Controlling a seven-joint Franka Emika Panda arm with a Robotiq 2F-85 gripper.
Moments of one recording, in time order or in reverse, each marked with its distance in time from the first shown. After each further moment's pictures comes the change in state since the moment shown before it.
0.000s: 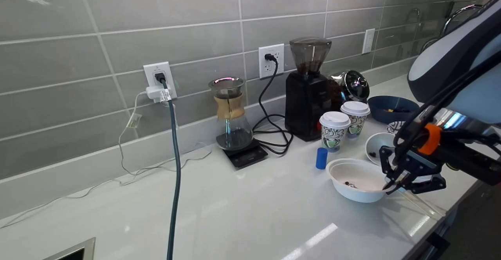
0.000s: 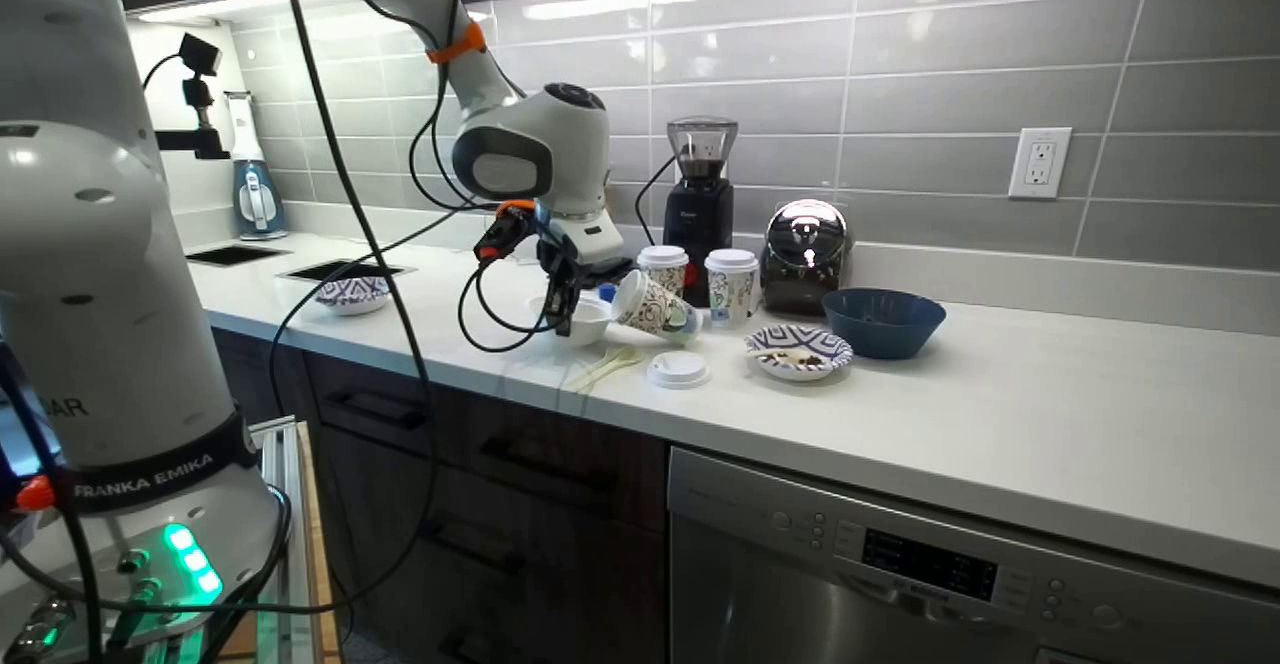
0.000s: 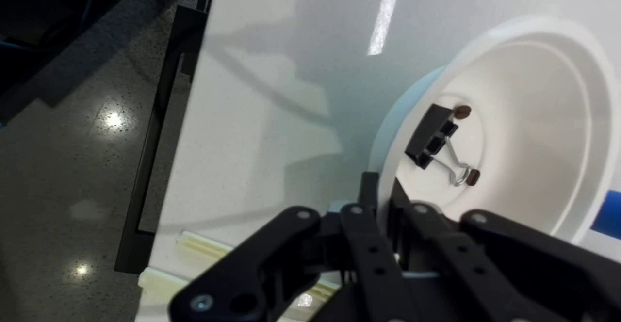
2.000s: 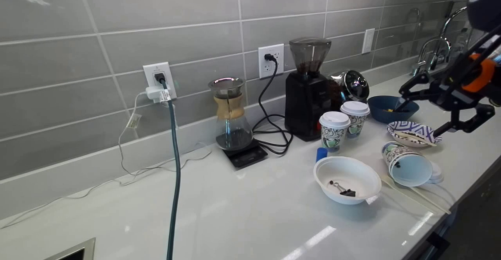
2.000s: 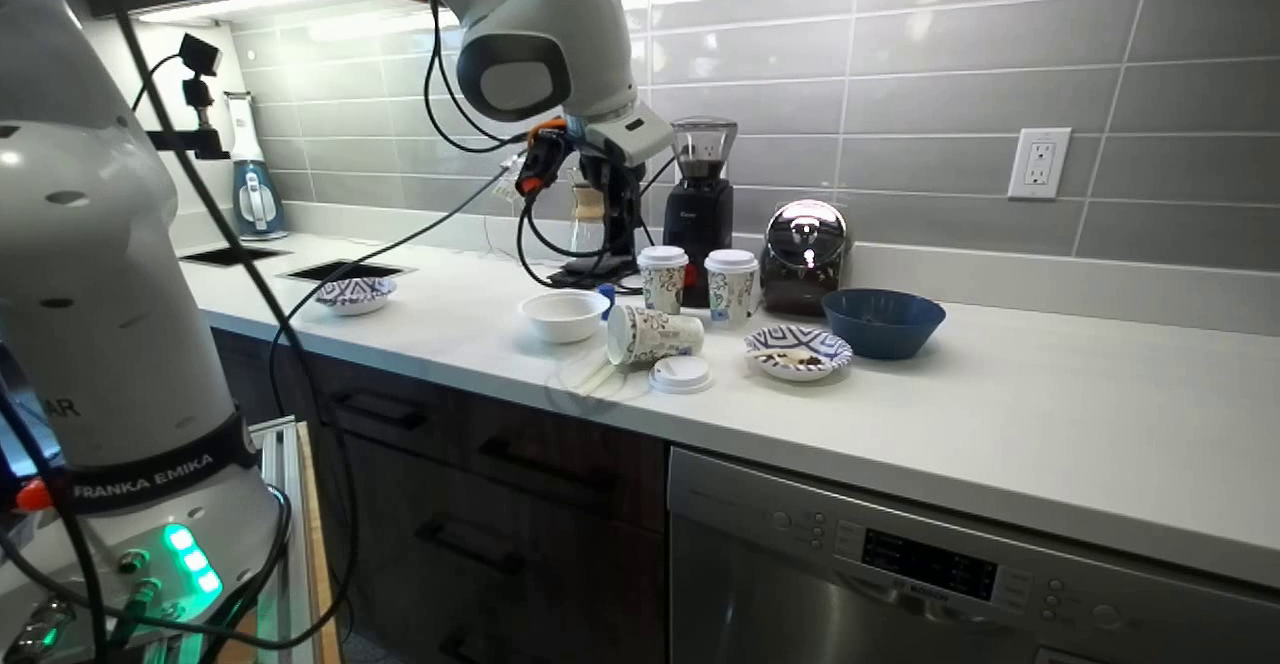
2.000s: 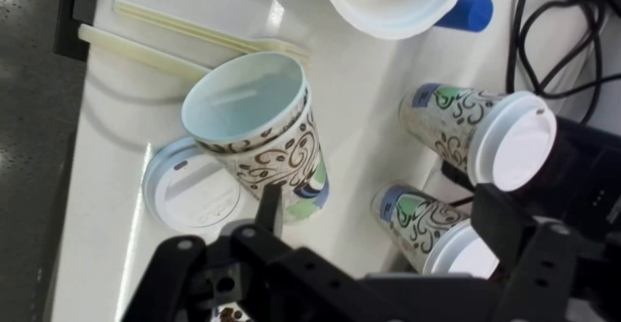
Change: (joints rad) arm -0.090 -0.222 -0.056 0.032 -0.058 0.048 -0.081
